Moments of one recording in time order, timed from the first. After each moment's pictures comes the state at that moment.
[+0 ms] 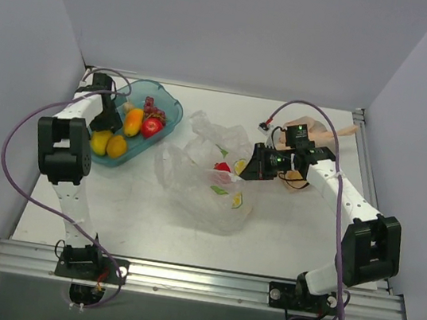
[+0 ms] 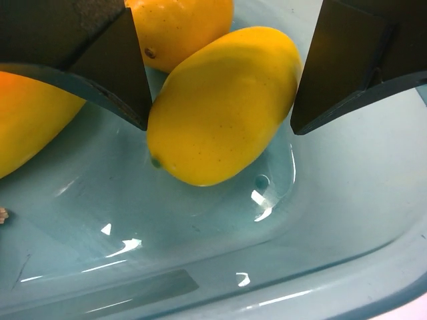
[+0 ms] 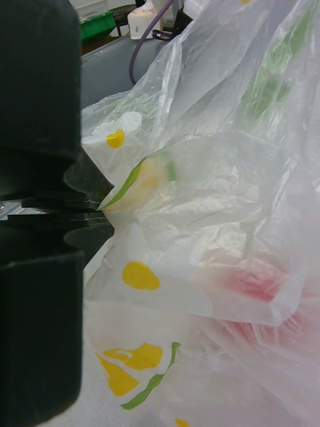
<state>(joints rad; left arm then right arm) 0.11 2.08 1.61 -0.71 -0.36 -0.43 0.33 1.51 1.12 -0.58 -0.74 0.16</state>
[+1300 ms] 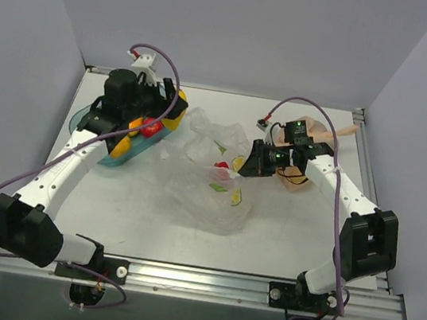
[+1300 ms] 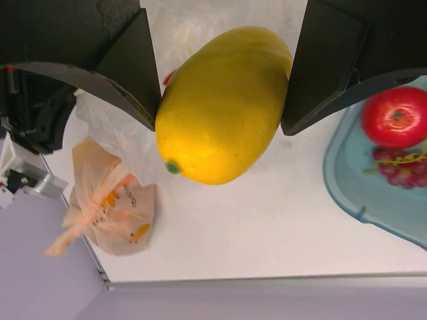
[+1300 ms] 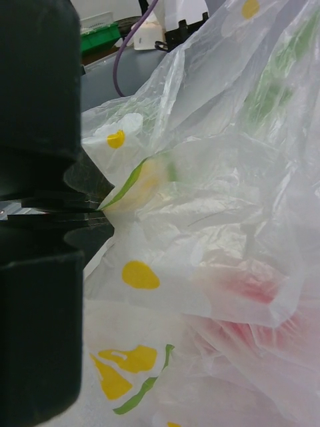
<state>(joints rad) -0.27 1.34 1.28 -0.20 0.22 -0.38 0.32 1.55 1.17 -0.59 -0.77 0.16</state>
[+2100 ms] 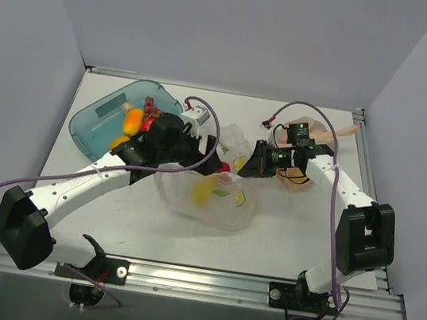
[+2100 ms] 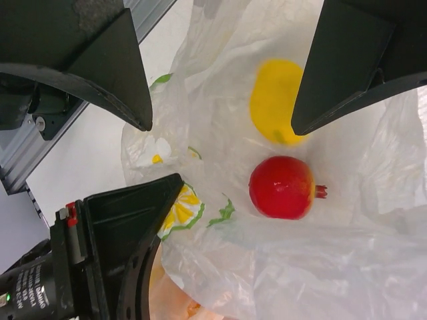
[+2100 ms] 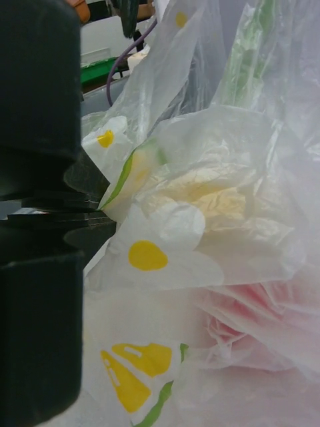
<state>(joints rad) -0.68 1.32 1.08 -0.23 0.19 -0.44 0.28 1.60 1.14 -0.52 -0.85 0.22</state>
